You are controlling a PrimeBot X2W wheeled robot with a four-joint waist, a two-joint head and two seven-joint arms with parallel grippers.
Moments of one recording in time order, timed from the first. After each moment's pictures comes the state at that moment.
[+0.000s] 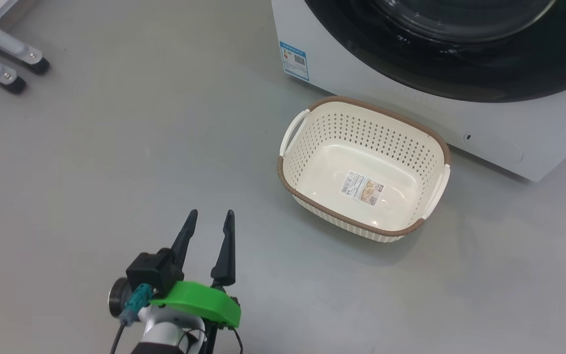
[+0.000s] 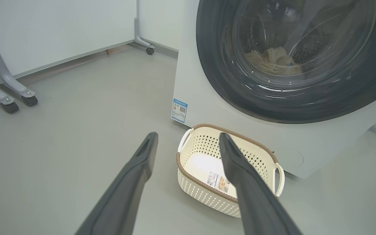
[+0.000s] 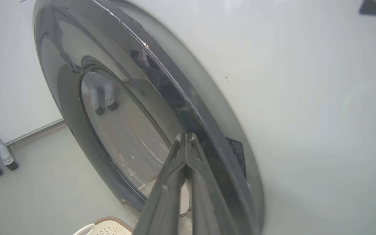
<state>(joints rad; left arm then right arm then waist) -0.25 0.04 -0.43 0.29 -0.41 0.09 -0.25 -1.15 -0.39 0.05 0.82 0.21 0.13 0.17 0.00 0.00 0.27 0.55</state>
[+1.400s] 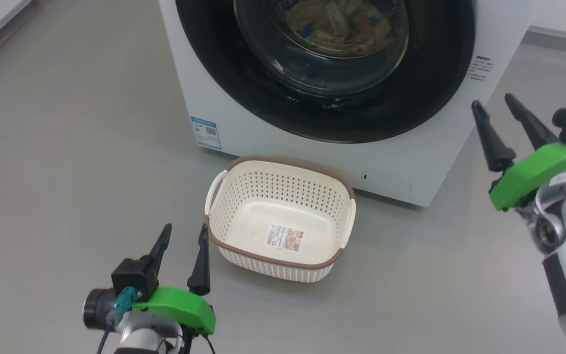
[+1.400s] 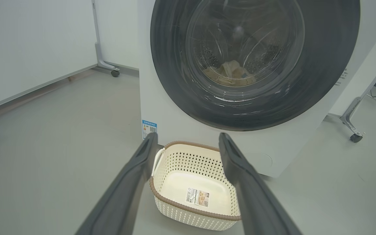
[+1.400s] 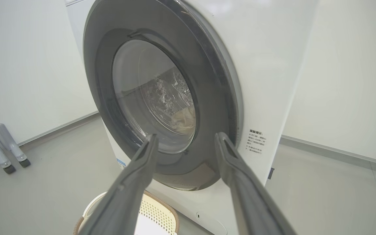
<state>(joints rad) -0.25 0.11 -0.42 0.36 -0.39 0.10 -0.23 -0.55 -0.24 0.10 0.51 0.31 0.13 -0.08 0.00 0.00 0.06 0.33</state>
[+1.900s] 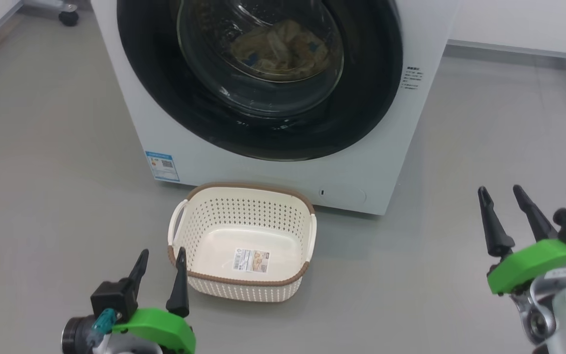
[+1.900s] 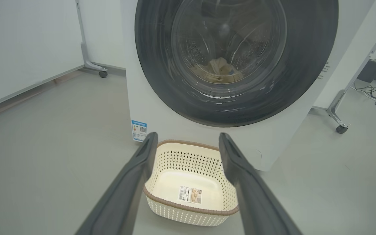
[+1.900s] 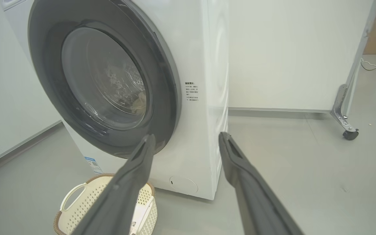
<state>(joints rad) -0.17 0.16 -0.39 0.34 -0.42 0.13 -0.22 -0.19 -0.10 -0.10 0.37 0.21 0.13 -0.15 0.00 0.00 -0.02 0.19</state>
